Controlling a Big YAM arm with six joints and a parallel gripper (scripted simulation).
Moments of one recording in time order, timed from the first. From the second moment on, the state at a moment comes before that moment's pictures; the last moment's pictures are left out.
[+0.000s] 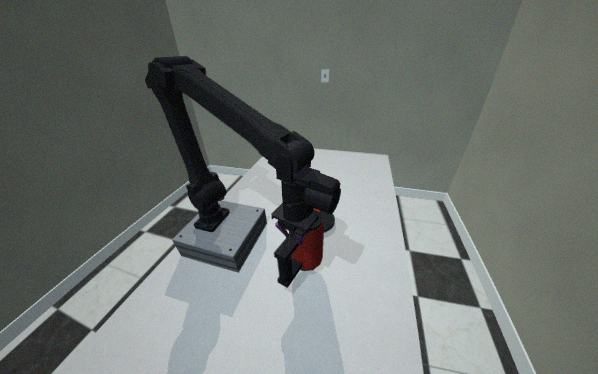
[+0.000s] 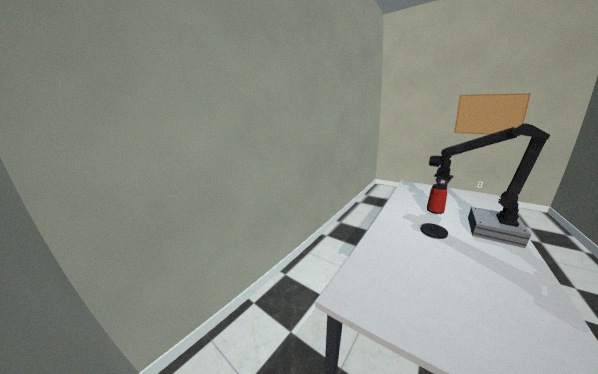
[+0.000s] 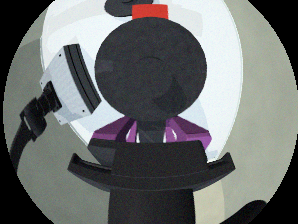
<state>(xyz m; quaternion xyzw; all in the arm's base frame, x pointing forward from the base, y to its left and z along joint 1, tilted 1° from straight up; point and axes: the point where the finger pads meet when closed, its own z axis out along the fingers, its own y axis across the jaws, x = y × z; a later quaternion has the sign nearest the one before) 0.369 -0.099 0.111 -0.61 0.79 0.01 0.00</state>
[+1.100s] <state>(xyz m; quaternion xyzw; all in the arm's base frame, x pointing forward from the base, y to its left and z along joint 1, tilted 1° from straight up) 0.365 -0.005 0.113 -0.61 0.79 0.00 0.00</state>
